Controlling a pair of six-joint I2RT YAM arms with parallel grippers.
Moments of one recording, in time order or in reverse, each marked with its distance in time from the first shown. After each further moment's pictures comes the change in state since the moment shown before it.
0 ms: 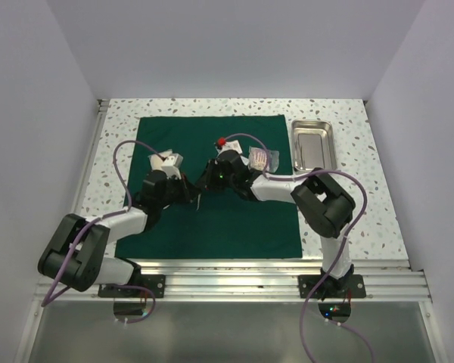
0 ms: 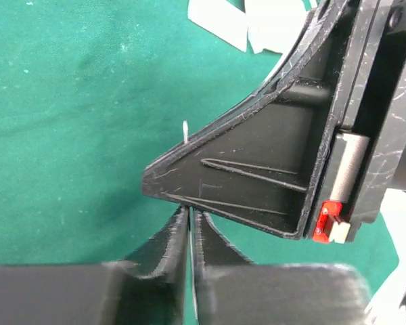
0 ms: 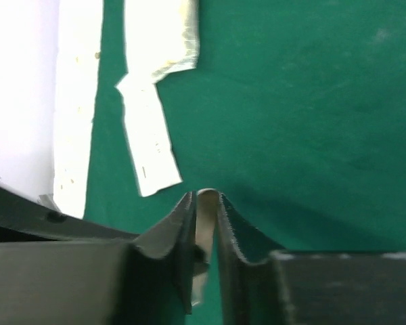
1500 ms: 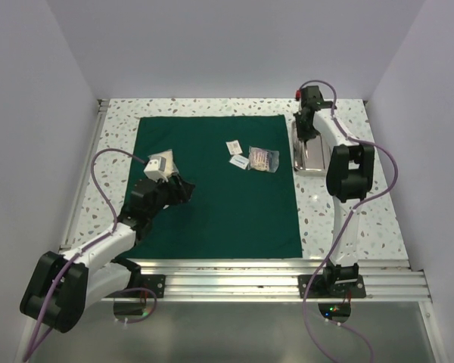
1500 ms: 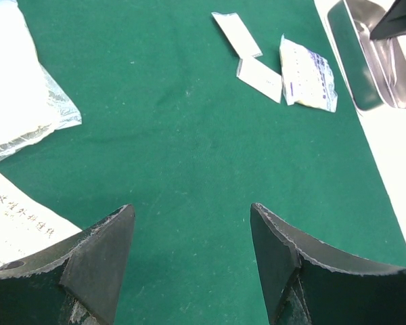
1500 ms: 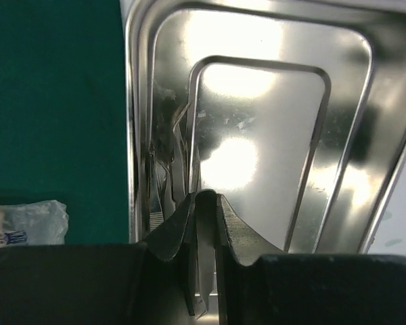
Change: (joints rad) left arm -0.001 -0.296 -0.094 -0.092 -0.245 0.013; right arm -0.692 0.288 0.836 -1.062 0.284 -0.835
